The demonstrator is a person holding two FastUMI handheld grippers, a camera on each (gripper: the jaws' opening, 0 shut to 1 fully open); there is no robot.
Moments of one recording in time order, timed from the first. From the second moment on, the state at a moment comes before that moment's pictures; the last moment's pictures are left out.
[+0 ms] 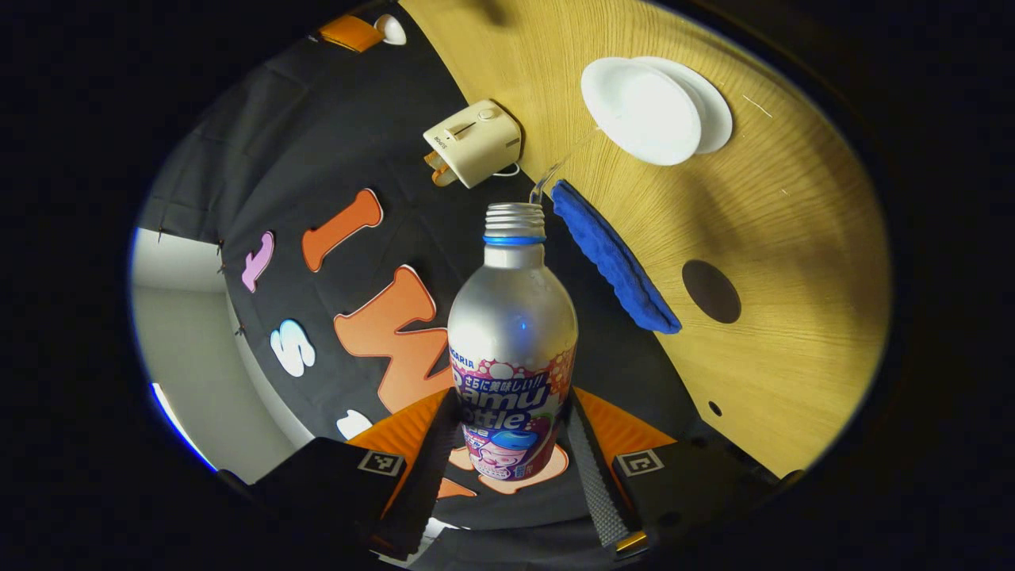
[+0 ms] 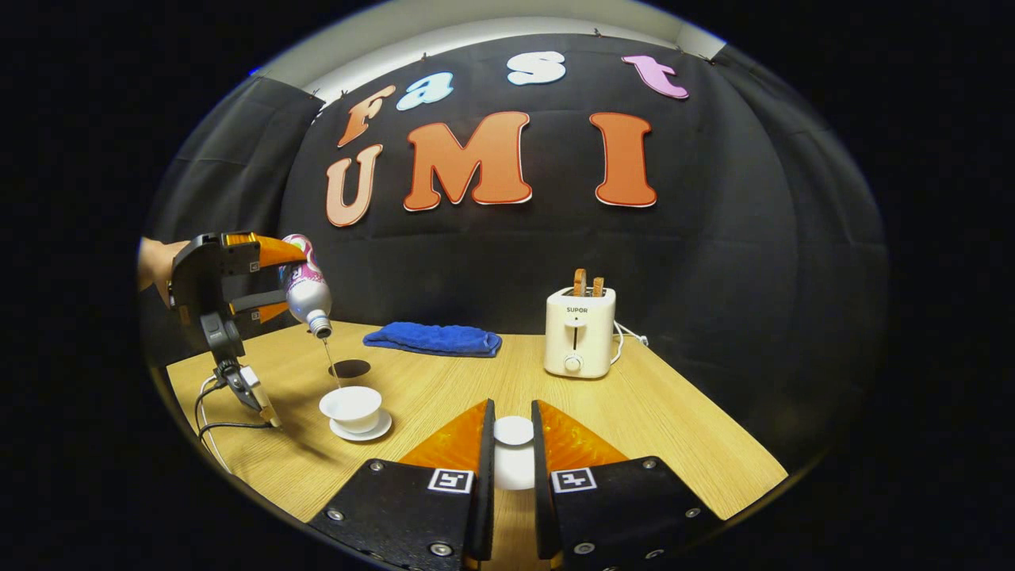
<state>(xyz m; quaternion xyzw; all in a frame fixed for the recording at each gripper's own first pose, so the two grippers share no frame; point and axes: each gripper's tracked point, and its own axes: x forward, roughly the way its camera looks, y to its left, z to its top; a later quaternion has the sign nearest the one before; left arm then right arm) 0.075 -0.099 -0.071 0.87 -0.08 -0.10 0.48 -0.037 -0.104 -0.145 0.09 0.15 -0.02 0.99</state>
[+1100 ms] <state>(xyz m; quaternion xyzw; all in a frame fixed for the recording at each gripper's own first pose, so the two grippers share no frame) 0.065 -0.120 -0.075 0.87 -0.13 -0.10 0.46 -0.032 -0.088 -0.133 0.09 0.14 0.01 0.99</state>
